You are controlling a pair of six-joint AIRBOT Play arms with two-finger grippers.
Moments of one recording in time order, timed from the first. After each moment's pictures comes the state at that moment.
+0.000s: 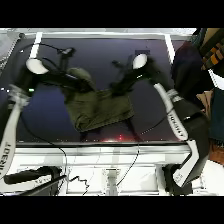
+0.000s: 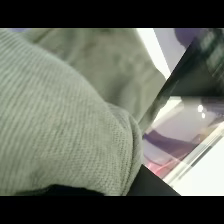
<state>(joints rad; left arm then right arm) -0.26 -1.43 1.39 0.90 -1.14 -1.20 0.30 -1.87 1.93 -0.98 1.57 1.51</state>
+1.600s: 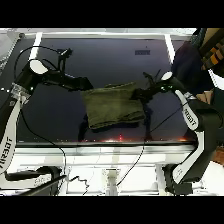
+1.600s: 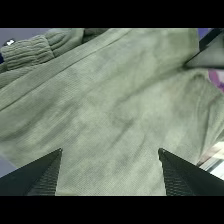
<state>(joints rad) -0.15 -1.44 1.39 0.91 -1.17 -1.28 0.04 -1.95 1.54 -0.85 1.31 1.21</state>
